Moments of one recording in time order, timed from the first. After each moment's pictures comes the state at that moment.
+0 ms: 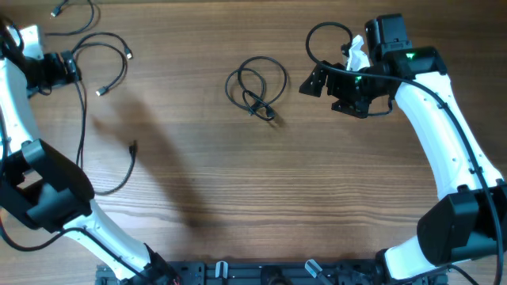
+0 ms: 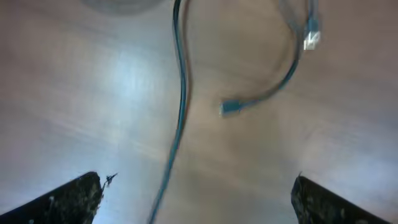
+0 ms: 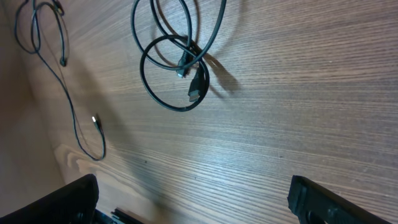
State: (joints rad) left arm 0.51 2.07 1.92 -1.02 0.13 0.15; right arm 0.15 1.71 1.52 -1.05 -0.53 0.43
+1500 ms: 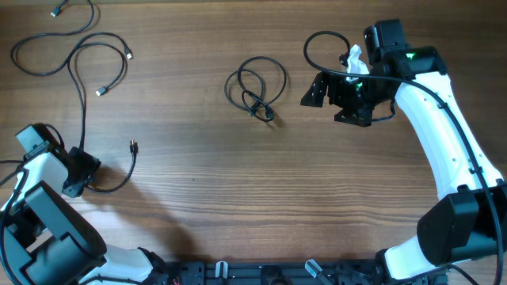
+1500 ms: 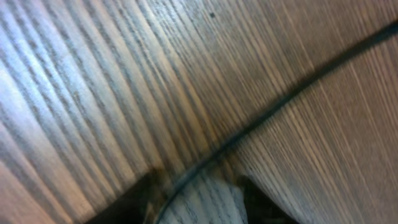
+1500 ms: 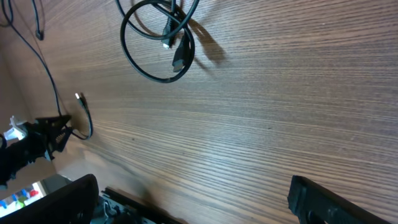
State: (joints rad) left arm 0.67 1.69 0.86 -0.48 -0.03 -0.40; right arm 0.15 1.71 1.52 -1.16 -0.52 0.36
